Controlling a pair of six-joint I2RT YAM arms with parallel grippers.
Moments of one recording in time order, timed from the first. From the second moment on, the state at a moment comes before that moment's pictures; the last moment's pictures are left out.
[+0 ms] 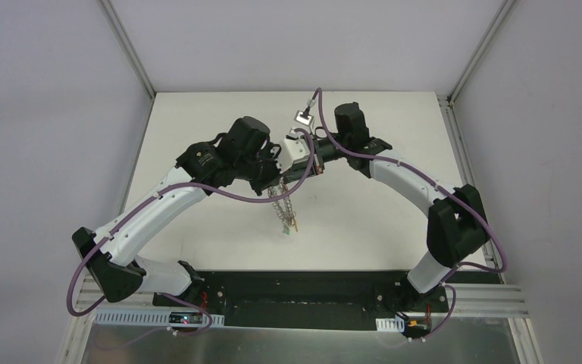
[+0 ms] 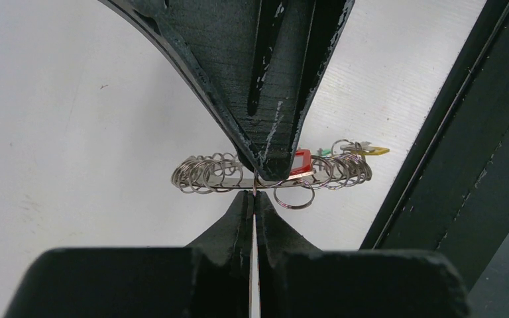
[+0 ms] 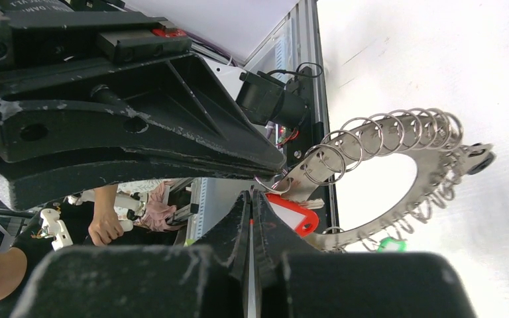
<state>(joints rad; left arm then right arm) -0.79 1.31 1.45 -0.92 0.16 0.35 0.58 1.65 1.26 -0.04 -1.25 0.56</state>
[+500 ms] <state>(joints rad) -0.79 1.31 1.45 -0.92 0.16 0.35 0.58 1.67 1.27 -0.06 -1.24 0.56</state>
